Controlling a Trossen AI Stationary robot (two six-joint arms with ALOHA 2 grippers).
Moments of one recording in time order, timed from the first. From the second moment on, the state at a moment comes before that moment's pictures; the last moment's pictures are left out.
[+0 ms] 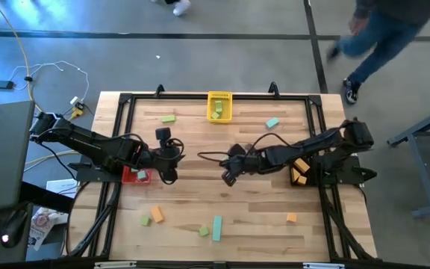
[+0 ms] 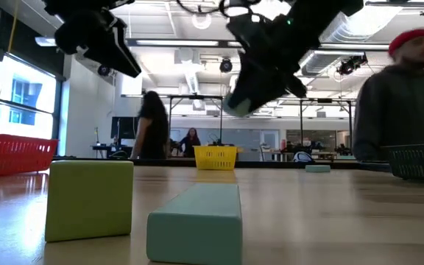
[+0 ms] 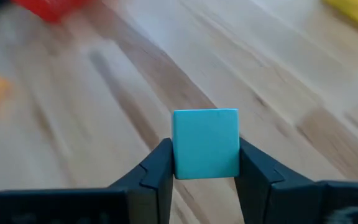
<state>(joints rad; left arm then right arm) -0.13 1.16 0.80 -0.50 -0.65 0.02 0.16 1.67 1.10 -0.30 0.36 0.73</state>
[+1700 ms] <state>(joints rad) -0.13 1.16 0.80 0.03 -0.75 0.42 0.03 1.63 1.10 0.44 0.14 0.44</state>
